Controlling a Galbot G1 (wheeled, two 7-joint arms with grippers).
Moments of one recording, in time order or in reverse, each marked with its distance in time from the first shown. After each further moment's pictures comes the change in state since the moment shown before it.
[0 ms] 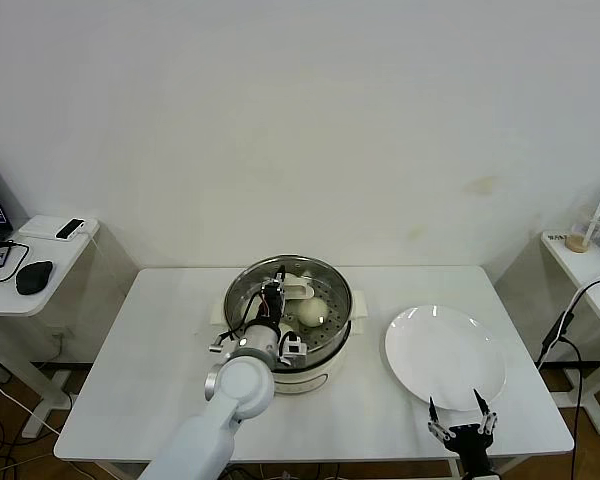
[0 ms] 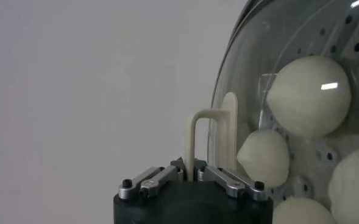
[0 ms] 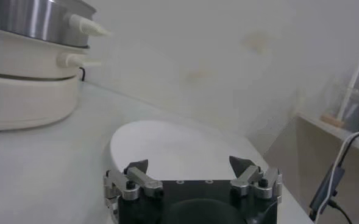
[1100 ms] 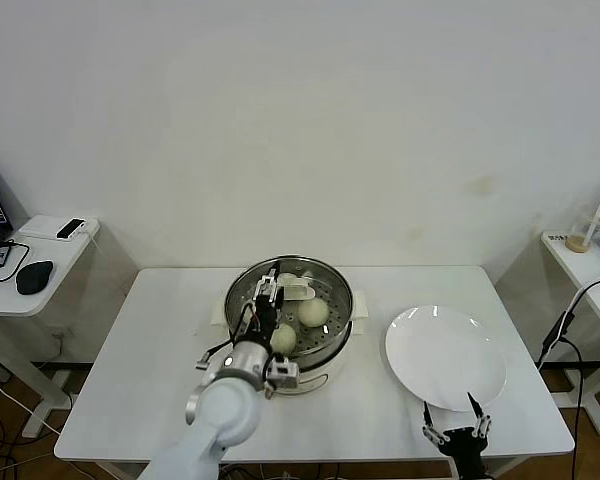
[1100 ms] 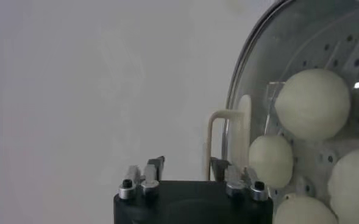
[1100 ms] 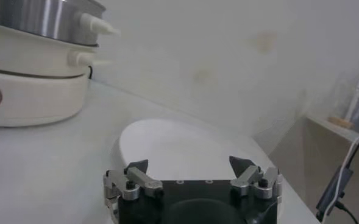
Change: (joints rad) left arm 0.134 0.064 -0.038 -0.167 -0.046 -0.046 -0.048; right arm -0.016 0.005 -0.016 0.005 -0.021 0.003 -0.001
